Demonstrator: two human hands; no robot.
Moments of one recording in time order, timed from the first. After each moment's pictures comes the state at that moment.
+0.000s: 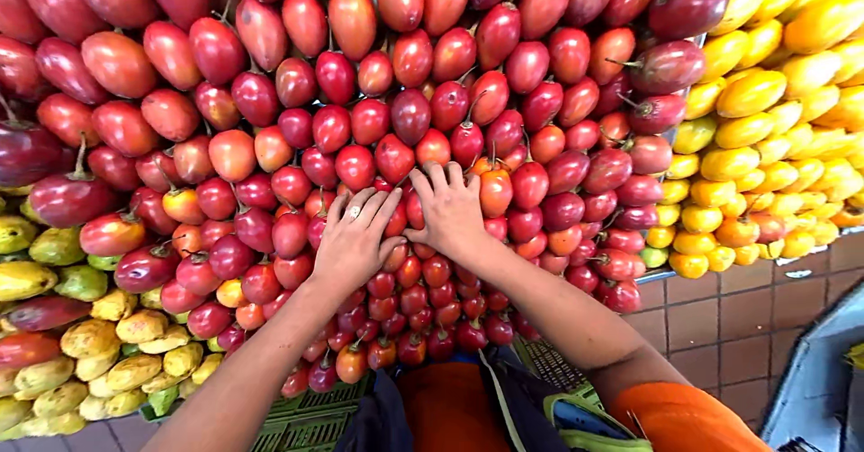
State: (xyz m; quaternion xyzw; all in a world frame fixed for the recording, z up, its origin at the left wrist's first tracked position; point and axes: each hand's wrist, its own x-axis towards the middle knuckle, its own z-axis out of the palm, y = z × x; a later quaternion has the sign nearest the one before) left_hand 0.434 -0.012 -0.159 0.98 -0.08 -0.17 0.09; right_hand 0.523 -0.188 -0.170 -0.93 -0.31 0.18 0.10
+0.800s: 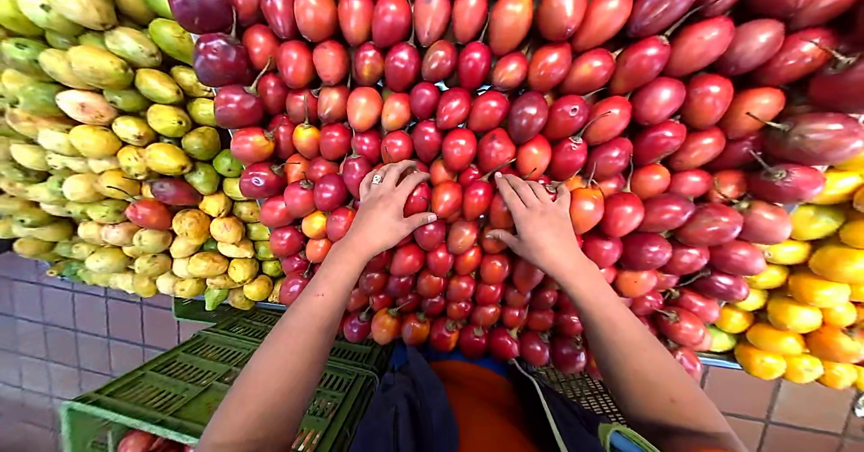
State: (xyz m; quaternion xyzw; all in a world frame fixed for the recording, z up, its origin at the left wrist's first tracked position) left_hand 0.392 0.058 -0.134 0.95 0.14 -0.18 0.22; right_hand 0.518 -0.207 -0.163 -0.87 -0.44 0.17 0.14
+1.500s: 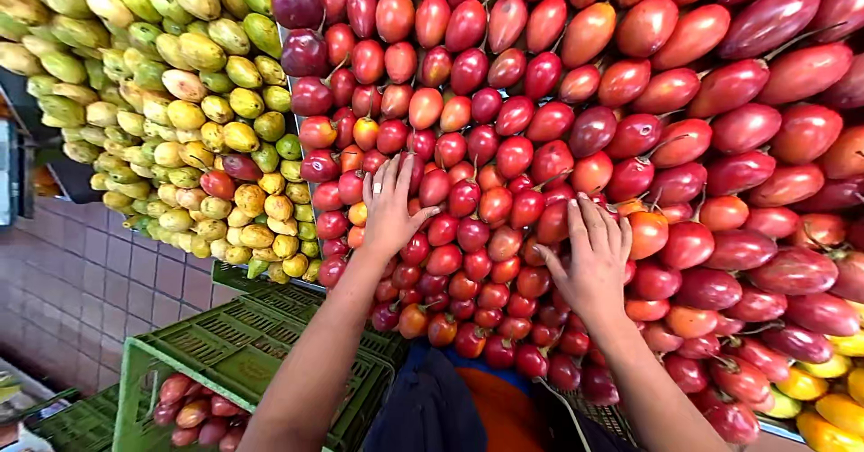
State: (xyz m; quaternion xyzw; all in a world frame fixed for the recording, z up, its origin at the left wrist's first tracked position) left_hand 0.332 0.093 -0.146 0.95 0.28 -0.04 0.12; right_hand 0.474 -0.223 -0.172 -0.90 -0.37 0.07 0.23
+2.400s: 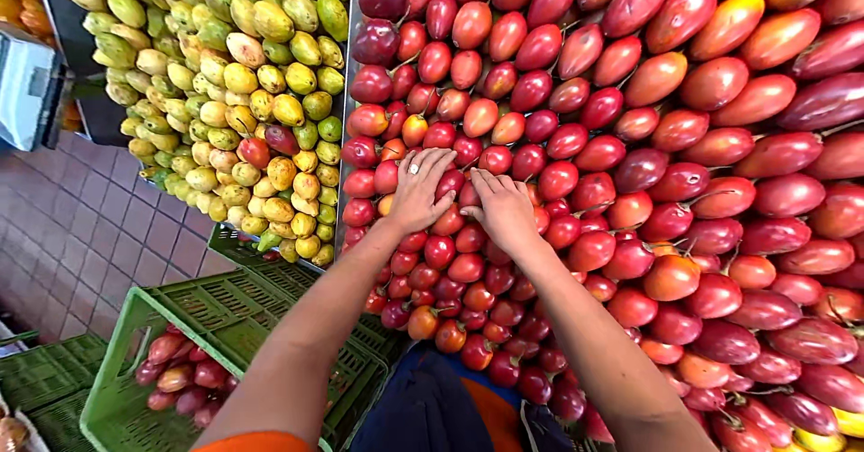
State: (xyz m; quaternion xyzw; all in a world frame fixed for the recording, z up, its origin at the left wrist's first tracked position) left_hand 0.324 0.147 -0.178 0.97 0.16 0.03 0.15; right_hand 0.465 -0.021 -0.166 -0.80 -0.55 0.16 0.19
